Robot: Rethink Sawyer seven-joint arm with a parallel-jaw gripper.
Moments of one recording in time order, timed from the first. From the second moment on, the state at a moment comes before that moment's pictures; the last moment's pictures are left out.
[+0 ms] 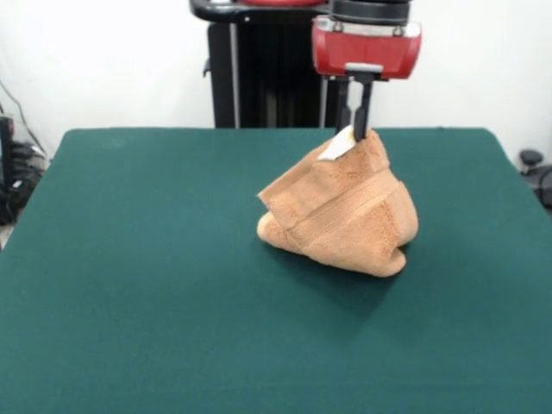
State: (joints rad) arm -0.07 -0.82 -0.06 1.82 0.05 0.38 1.71
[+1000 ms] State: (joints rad) arm 0.16 -0.78 -0.19 1.78 -0.03 0.40 1.71
